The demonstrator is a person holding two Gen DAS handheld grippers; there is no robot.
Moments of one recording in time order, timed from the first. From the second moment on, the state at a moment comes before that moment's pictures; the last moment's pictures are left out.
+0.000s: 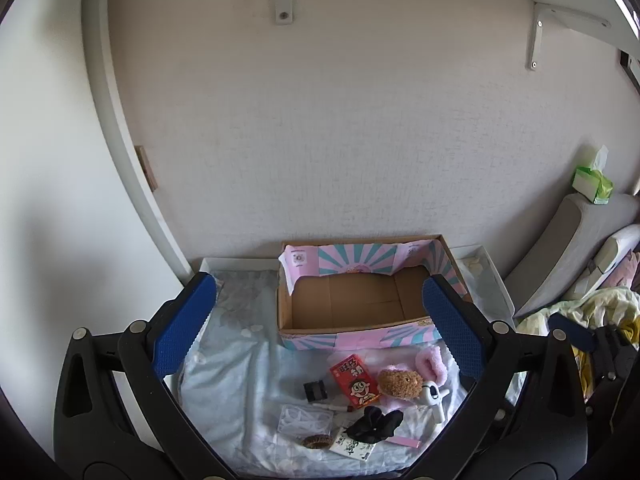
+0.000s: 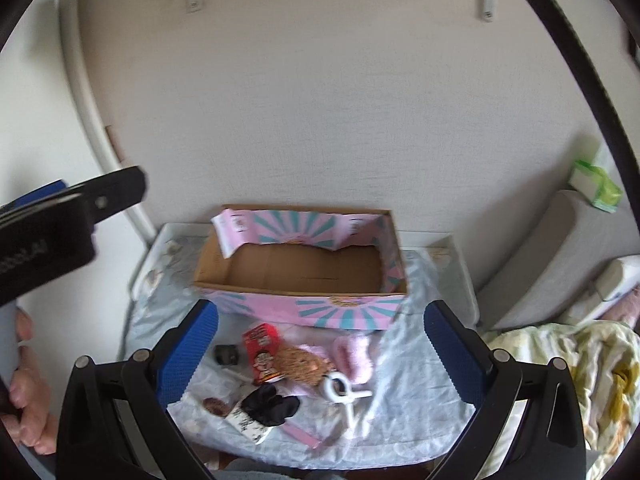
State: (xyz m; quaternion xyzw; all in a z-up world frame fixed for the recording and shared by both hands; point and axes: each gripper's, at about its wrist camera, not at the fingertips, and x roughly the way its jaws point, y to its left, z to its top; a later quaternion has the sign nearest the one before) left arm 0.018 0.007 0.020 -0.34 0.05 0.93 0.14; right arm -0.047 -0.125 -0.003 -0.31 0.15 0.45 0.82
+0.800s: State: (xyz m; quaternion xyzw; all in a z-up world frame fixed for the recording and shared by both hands) left arm 0.030 0.005 0.030 -0.32 0.05 0.92 0.20; right arm -0.051 -0.137 -0.007 -0.30 0.12 0.45 0.84
